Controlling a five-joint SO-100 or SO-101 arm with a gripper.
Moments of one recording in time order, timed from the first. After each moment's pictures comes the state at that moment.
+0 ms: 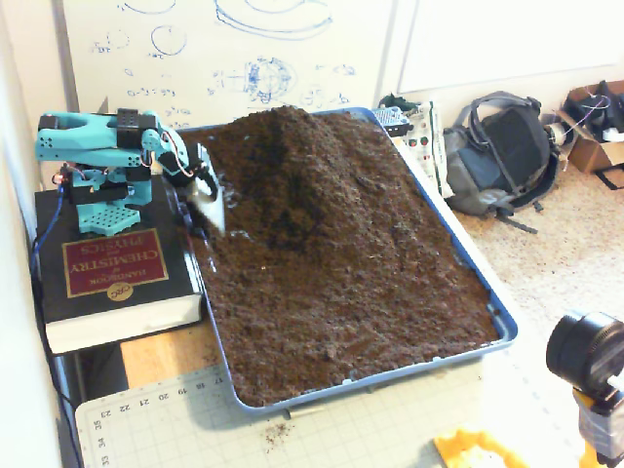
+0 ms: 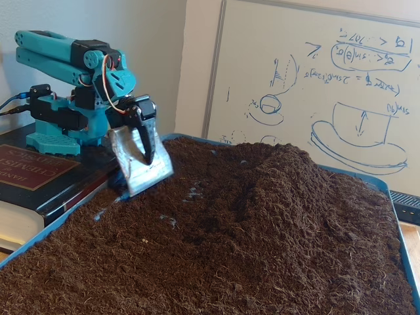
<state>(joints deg) 9.1 174.4 181.7 47.8 -2.8</state>
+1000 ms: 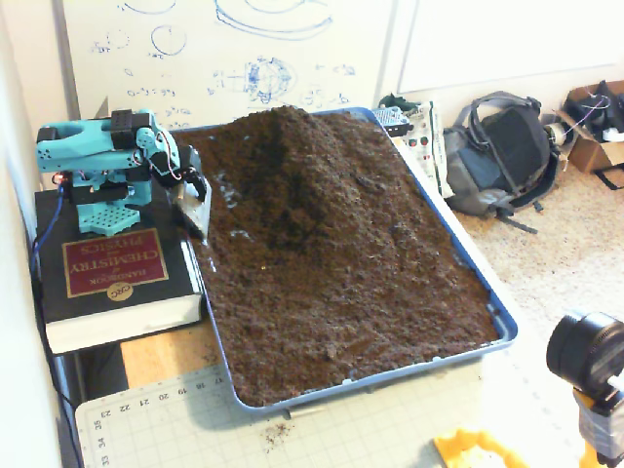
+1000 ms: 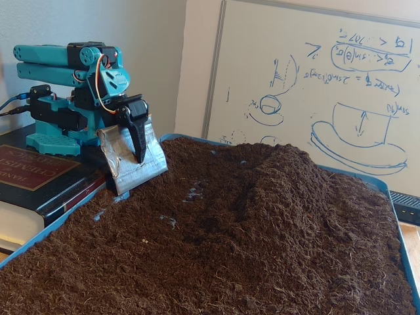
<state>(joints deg) 9.1 184.8 181.7 60.6 3.5</state>
